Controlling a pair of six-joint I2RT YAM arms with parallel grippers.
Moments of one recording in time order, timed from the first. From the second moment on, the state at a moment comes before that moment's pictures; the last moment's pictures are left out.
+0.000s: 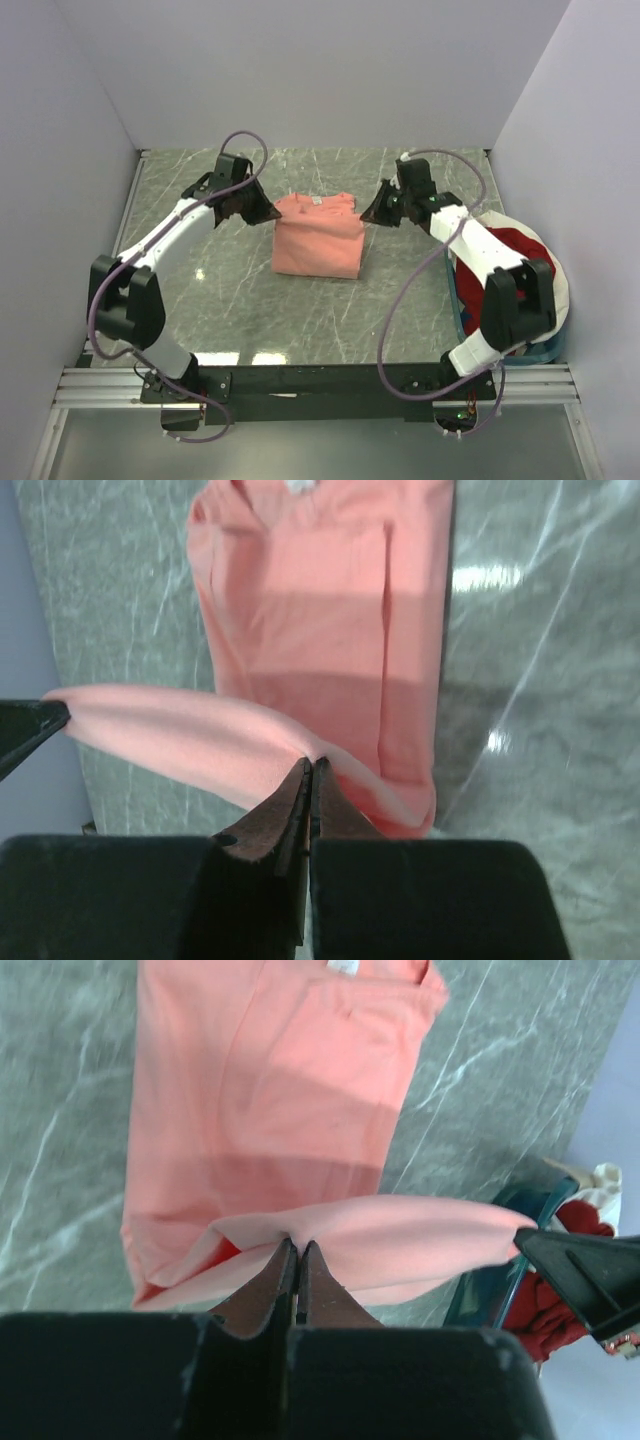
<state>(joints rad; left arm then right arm) -0.35 1.58 1.27 -0.50 0.19 -0.87 0.31 1.53 1.17 -0.41 -0.26 0.67</state>
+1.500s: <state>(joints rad) -0.28 1.98 1.65 -0.46 0.22 -0.77 0.34 2.00 1.63 -0.48 -0.17 0.59</state>
